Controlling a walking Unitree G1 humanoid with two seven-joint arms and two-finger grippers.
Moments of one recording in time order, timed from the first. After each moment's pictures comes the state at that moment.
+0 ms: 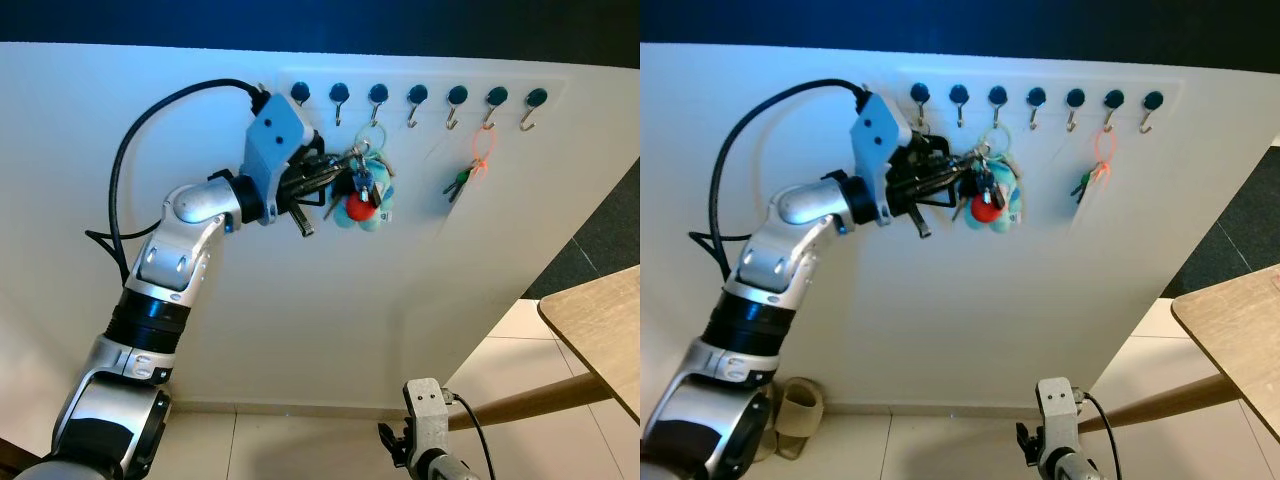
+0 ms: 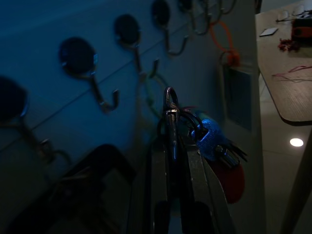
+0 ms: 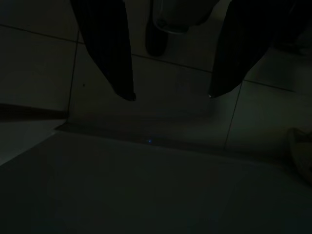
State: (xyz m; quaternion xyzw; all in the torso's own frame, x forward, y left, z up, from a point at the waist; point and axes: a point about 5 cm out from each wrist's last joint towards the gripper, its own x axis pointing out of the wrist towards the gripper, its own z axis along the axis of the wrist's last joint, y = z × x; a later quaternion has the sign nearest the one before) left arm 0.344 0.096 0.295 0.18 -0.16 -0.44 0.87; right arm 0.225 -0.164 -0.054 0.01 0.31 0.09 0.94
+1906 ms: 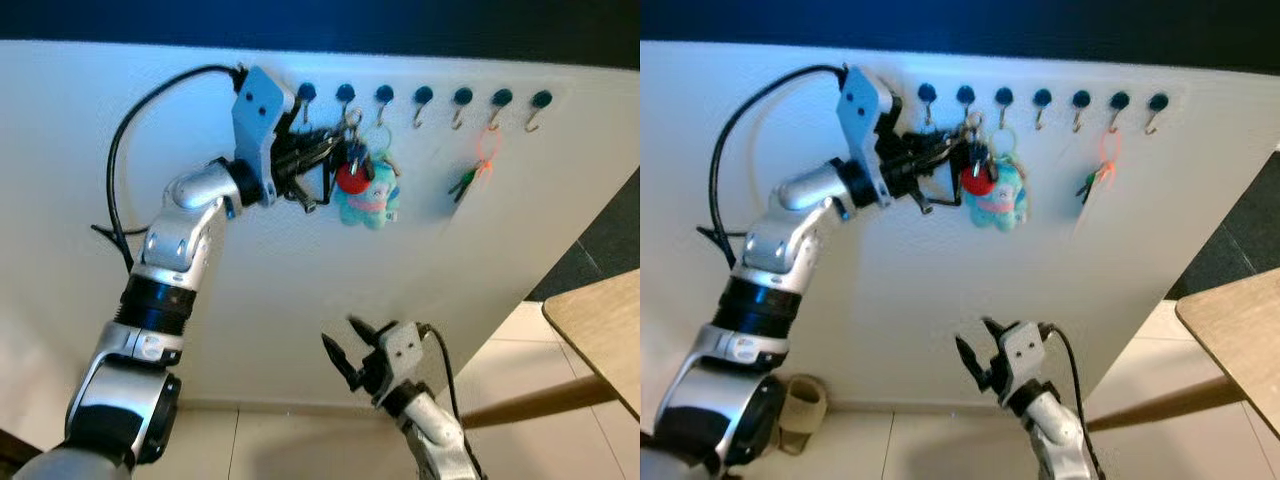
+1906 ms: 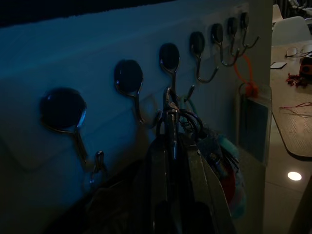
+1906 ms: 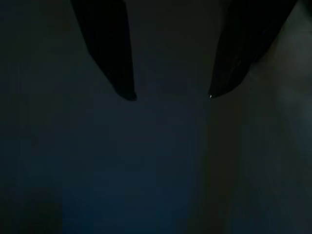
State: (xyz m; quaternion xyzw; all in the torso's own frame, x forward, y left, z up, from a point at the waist) left arm 0.355 0.095 0.304 0.11 -0.17 -0.43 0.88; right arm 0.272 -0.094 0.093 -0.01 -0.17 0.32 0.93
